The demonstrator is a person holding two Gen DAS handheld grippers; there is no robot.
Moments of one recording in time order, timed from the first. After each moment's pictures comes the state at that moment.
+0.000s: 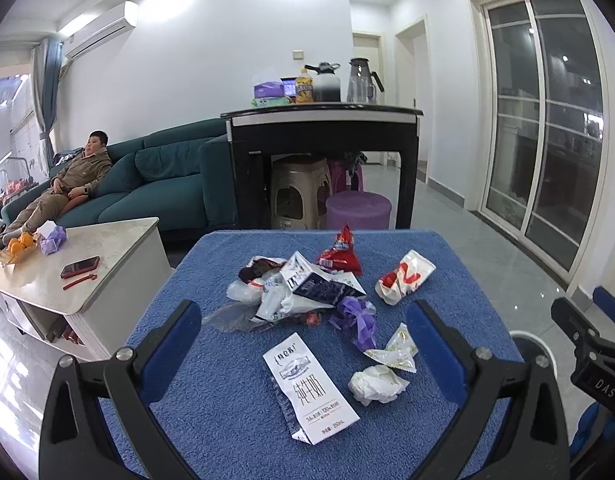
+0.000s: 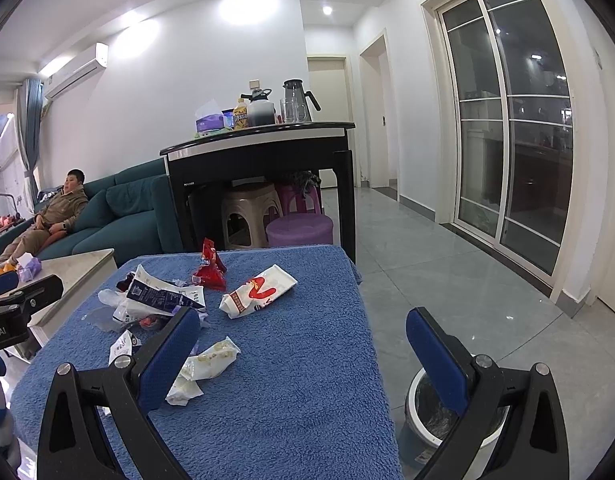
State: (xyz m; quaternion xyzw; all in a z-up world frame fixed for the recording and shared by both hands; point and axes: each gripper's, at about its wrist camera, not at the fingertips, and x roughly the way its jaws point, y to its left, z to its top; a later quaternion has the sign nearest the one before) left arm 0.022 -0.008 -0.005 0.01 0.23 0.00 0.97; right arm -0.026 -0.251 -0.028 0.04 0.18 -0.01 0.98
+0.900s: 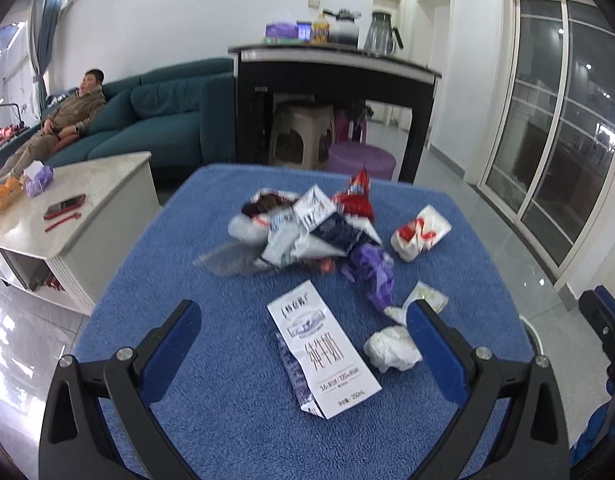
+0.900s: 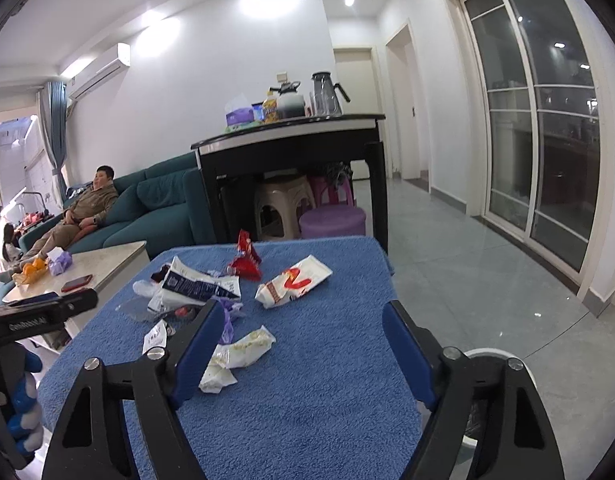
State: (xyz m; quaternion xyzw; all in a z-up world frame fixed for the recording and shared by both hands) left arm 0.058 0.024 -0.060 -0.03 0.35 -0.01 0.94; right arm -0.024 -0.246 -0.033 0.05 0.21 0.06 0.98
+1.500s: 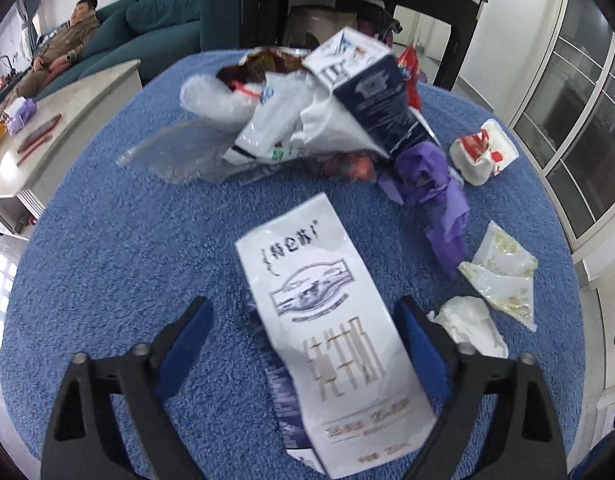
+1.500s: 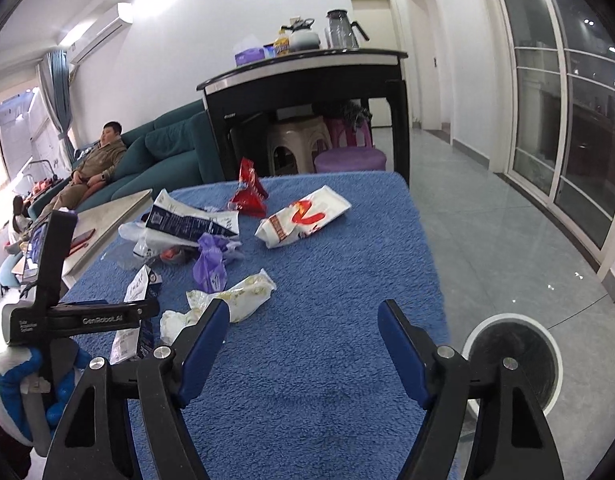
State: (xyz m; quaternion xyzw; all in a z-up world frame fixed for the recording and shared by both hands) left arm 0.133 0.021 -0.161 -0.06 0.49 0.01 0.87; right arm 0.025 -0.244 -0.088 0.04 0.30 0.10 0.95
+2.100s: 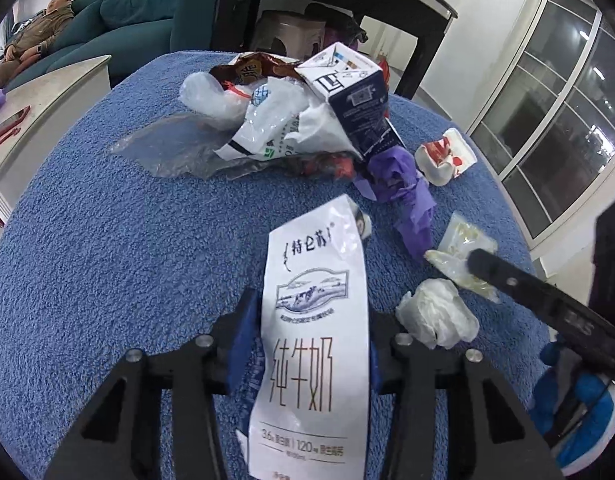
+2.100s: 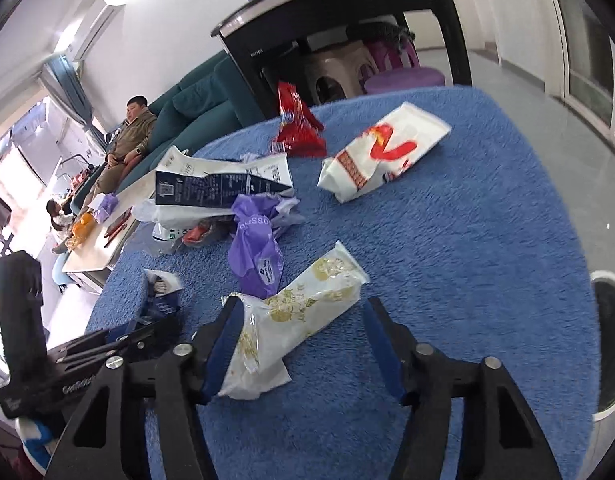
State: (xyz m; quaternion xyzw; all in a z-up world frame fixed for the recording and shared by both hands) left arm 0.109 0.048 -0.151 -0.10 0.46 -0.07 0.88; right arm 0.116 -0.199 -0.135 0.13 0.42 0.19 0.88
